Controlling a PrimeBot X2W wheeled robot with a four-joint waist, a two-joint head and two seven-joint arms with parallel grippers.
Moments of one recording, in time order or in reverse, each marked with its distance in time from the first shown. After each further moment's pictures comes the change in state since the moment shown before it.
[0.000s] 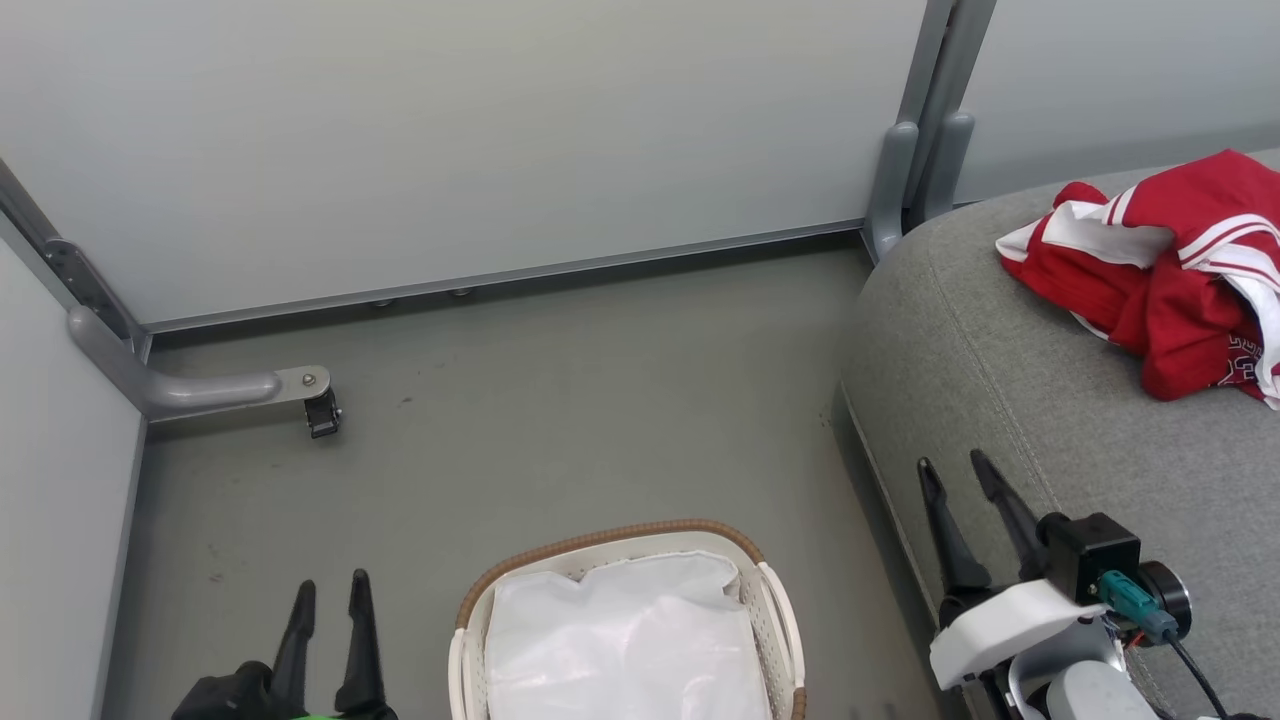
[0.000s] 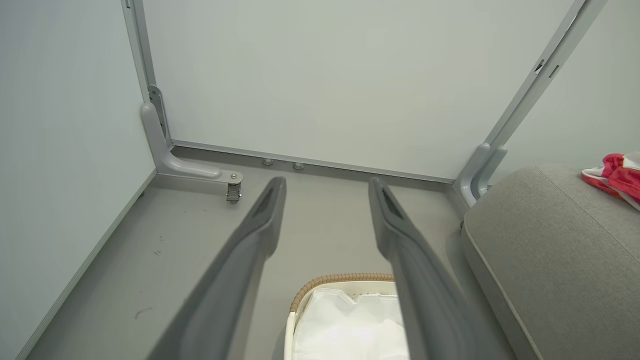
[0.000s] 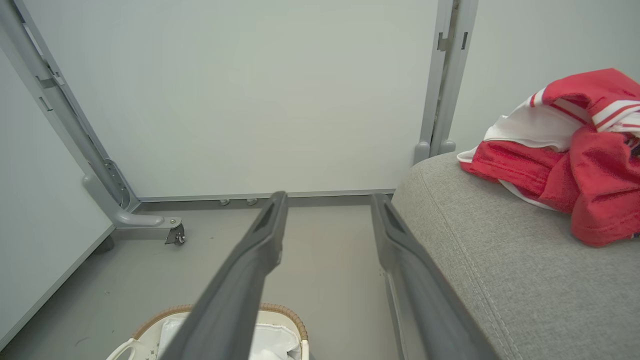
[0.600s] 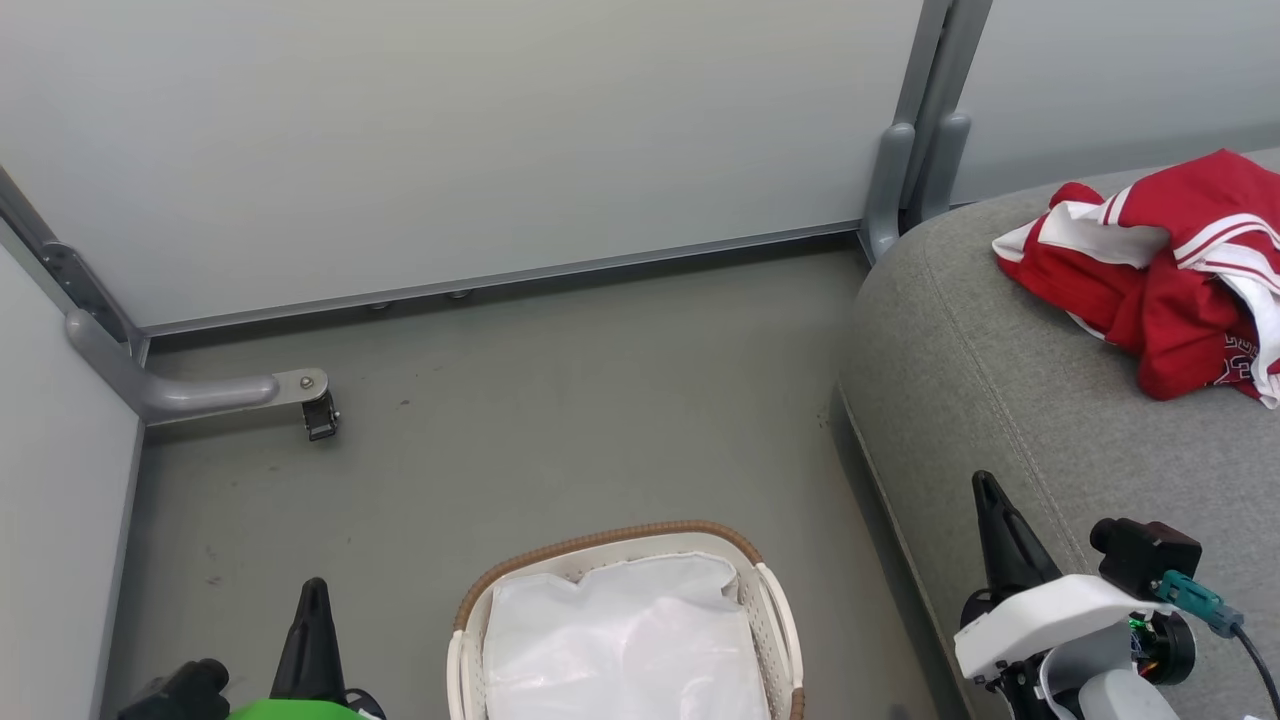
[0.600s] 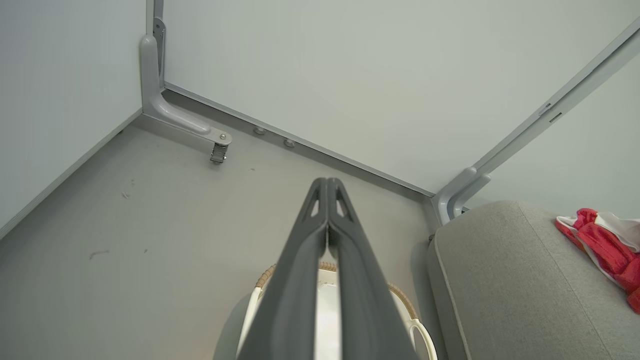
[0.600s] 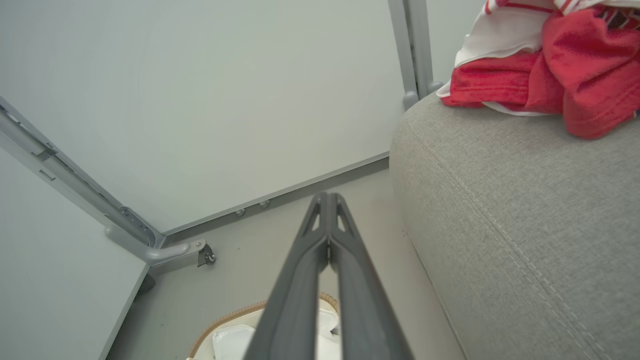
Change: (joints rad) left arm -0.021 -0.001 0.025 0.027 -0.253 -0.008 0.075; right arm 0.020 0.001 -0.030 0.017 0.293 0.000 0.071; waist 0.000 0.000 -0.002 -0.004
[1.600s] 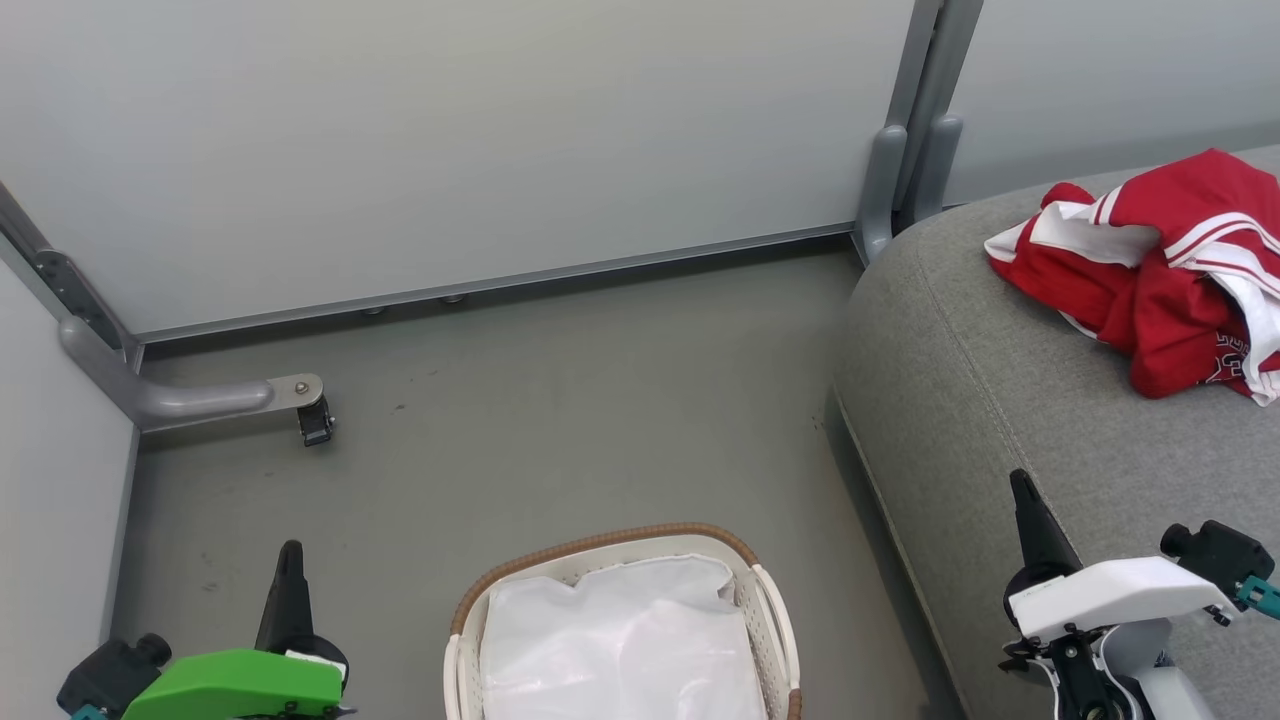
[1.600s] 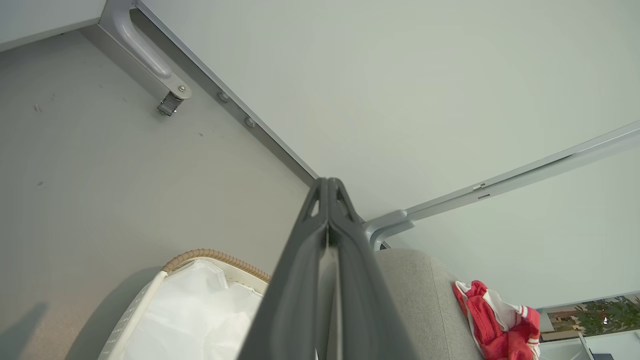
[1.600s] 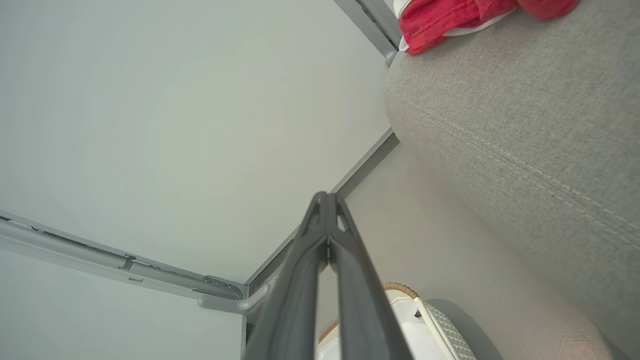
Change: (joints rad) left arm -0.080 0.000 0.058 0.004 -0.434 -0.018 0.126; right arm -0.006 -0.005 -0.063 -0.018 0.494 0.000 0.123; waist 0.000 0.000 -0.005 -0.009
